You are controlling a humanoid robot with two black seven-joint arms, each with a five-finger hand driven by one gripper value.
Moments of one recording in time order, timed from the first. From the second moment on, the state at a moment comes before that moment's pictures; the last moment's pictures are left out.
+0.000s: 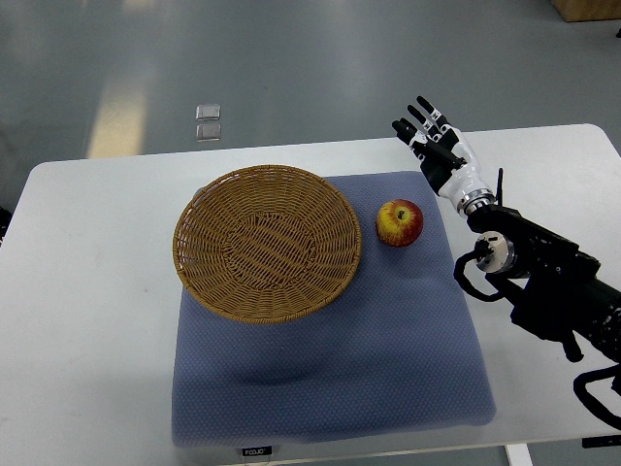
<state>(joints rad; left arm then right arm) -0.02 0.00 -0.11 -0.13 0.07 -0.05 -0.02 0.80 -0.06 0.56 0.45 0.03 0.24 0.51</state>
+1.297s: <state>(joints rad) -0.02 0.00 -0.11 -0.12 0.07 -0.04 -0.02 0.83 -0.07 0.56 0.43 0.03 0.21 0.51</state>
